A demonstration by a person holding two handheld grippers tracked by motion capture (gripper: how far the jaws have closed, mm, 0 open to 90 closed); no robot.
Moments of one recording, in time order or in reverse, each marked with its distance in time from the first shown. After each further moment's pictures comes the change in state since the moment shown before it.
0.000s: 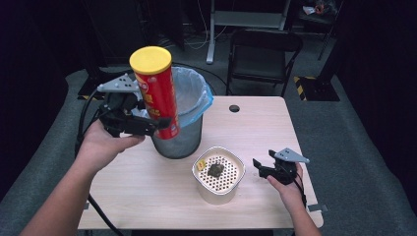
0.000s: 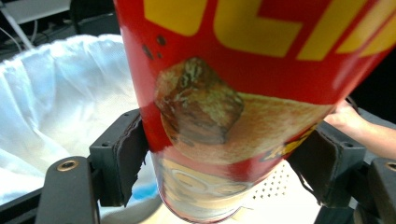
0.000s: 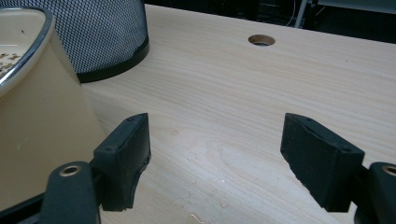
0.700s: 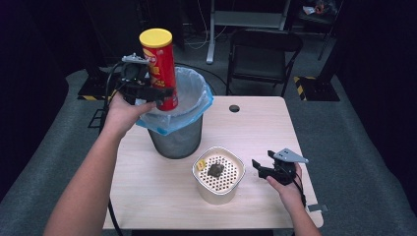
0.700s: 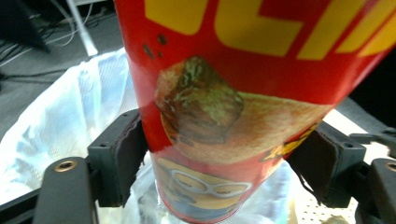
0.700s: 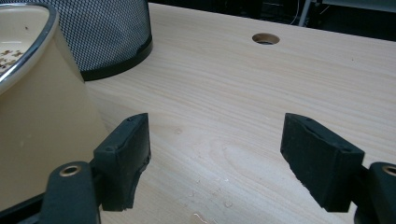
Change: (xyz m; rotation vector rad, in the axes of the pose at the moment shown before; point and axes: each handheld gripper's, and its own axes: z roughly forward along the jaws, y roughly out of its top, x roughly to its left) left arm 0.079 0.002 0.076 0.027 0.175 -0.192; right arm 0.002 -0.001 0.002 0.003 0.010 -0.004
